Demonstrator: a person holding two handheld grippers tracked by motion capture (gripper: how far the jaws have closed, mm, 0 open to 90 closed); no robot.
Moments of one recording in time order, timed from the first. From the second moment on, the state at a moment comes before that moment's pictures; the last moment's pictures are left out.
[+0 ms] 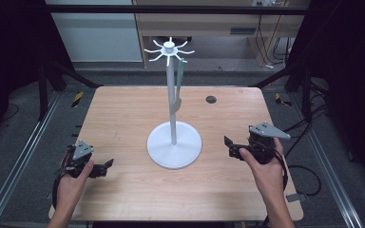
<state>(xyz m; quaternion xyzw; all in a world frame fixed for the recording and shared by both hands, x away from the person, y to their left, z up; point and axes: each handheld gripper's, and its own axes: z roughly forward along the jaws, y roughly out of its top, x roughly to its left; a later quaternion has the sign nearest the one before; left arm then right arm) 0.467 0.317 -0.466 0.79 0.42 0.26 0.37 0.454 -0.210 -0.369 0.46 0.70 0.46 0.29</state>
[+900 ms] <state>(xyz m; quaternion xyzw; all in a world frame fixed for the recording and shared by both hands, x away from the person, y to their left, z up) 0.470 0.313 -0.467 0.80 0.41 0.26 0.36 0.473 -0.203 -0.466 0.50 0.72 0.42 0.25</state>
